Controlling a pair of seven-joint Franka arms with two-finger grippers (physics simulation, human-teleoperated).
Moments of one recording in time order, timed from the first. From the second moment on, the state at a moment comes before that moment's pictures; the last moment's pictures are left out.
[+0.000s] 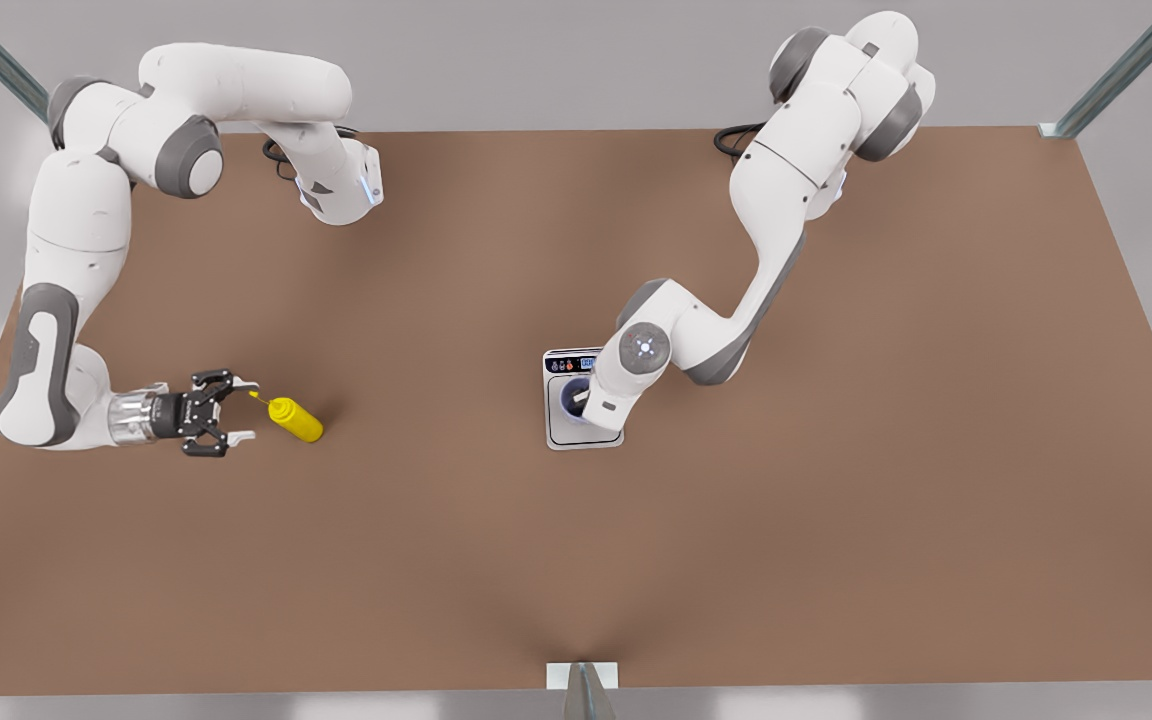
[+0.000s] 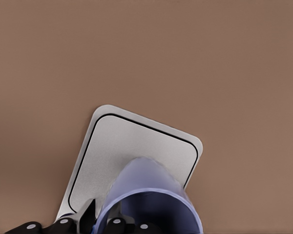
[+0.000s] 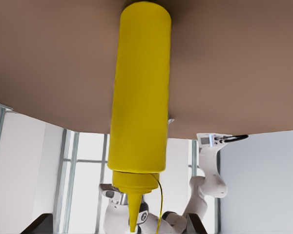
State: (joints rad) left arm -0.50 0.70 -0.24 -1.51 -0.07 2.17 -1.07; right arm -0.19 0.81 -0.33 -1.61 1.19 1.18 0.51
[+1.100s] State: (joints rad) left arm -0.21 0.21 -0.01 -1.42 0.07 1.35 -0.19; right arm -0.29 0.88 -0.07 -1.60 1.00 1.34 0.46
